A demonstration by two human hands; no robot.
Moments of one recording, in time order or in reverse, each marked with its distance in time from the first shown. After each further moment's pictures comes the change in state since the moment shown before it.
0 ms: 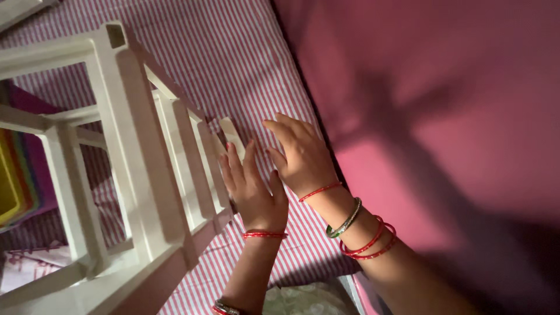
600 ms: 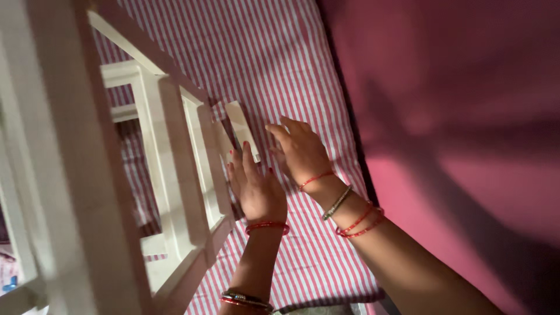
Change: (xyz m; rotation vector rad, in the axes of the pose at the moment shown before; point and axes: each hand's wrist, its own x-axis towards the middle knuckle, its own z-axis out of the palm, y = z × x) left_hand -0.011 -0.128 0.119 0.159 -0.078 -0.268; right_hand -0.006 0.121 0.169 -0.044 -0.313 0.045
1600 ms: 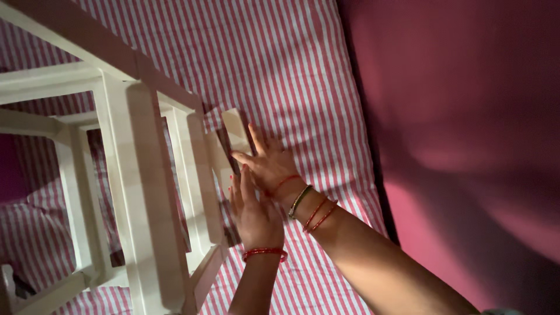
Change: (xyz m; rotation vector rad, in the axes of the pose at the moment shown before) left_hand 0.009 -0.042 0.053 -0.040 -0.149 -0.215; right_hand 0.047 0.050 0.156 -0.211 -0.133 -0.136
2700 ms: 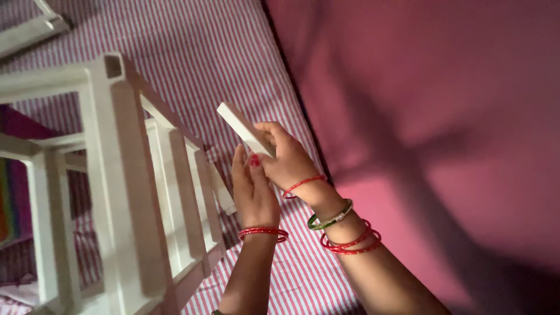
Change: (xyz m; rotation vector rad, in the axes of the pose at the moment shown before) left_hand -0.029 0.166 -0.130 -0.968 -0.057 0.044; right_hand -0.051 -0.059 -0.299 0.843 0.270 0.298
